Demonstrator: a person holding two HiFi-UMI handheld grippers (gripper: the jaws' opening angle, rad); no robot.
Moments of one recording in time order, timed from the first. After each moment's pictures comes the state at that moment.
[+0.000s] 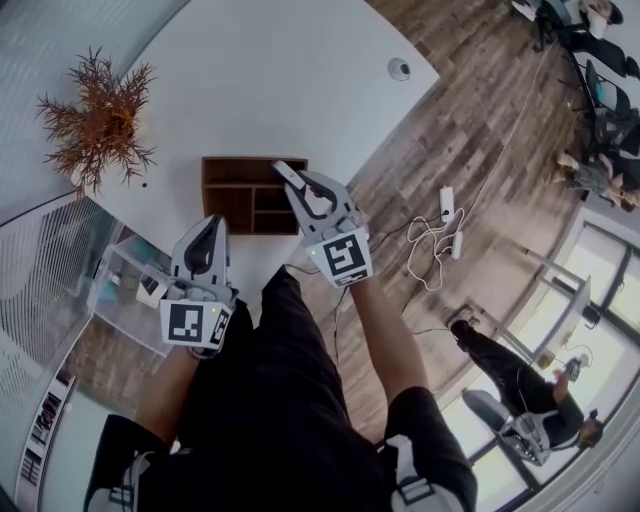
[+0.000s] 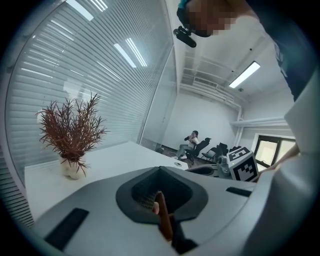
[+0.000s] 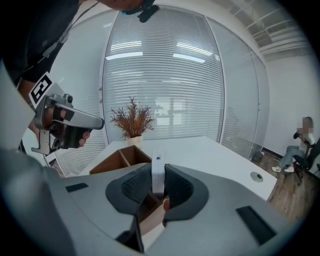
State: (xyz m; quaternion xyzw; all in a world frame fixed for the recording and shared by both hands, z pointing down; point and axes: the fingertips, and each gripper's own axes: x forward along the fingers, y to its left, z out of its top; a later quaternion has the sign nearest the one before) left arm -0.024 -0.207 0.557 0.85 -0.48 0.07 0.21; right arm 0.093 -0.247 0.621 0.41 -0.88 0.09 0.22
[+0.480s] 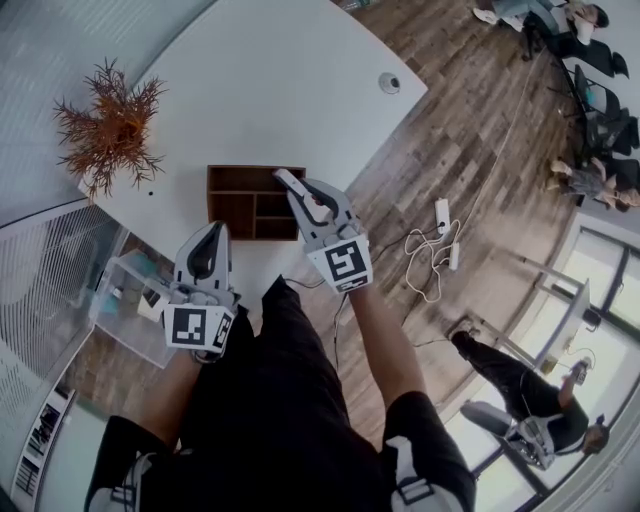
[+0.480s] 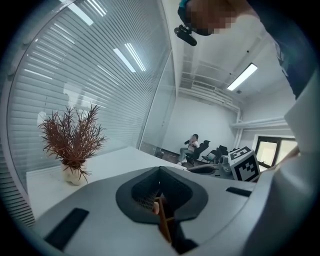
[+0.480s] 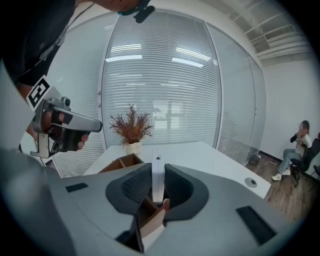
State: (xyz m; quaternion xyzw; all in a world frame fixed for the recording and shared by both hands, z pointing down) left arm -0.027 -0.202 0.532 0.85 -0.48 0.06 0.20; right arm 0.095 -0.244 0.590 0.43 -0.88 0.08 0.21
